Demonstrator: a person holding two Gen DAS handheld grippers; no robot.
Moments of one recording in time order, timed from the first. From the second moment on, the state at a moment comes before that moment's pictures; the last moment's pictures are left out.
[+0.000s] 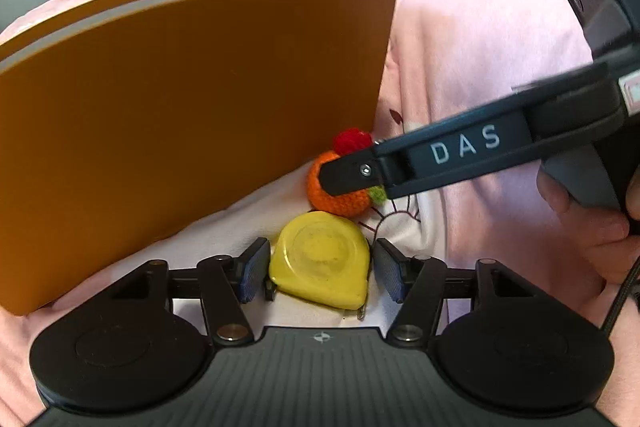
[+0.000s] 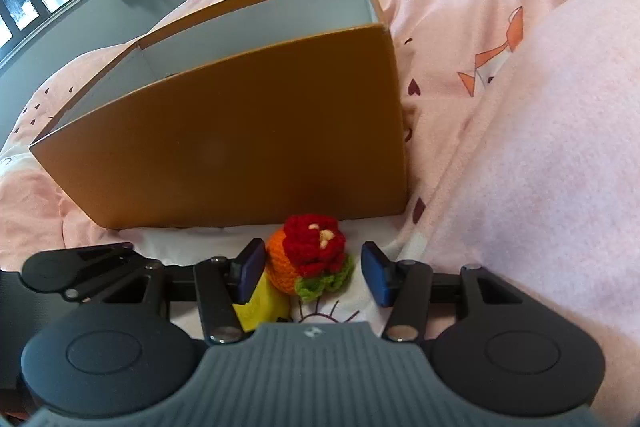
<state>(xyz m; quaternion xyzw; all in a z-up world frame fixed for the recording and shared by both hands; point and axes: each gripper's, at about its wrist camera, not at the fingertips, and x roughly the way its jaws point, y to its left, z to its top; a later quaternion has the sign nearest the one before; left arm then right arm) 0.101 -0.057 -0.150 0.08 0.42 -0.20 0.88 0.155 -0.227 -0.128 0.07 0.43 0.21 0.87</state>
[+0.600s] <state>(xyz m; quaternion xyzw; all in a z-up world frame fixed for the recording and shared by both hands) 0.092 -0.049 -0.141 0.06 0.41 -0.21 0.89 0.155 -0.220 -0.128 0.07 0.43 0.22 0.87</state>
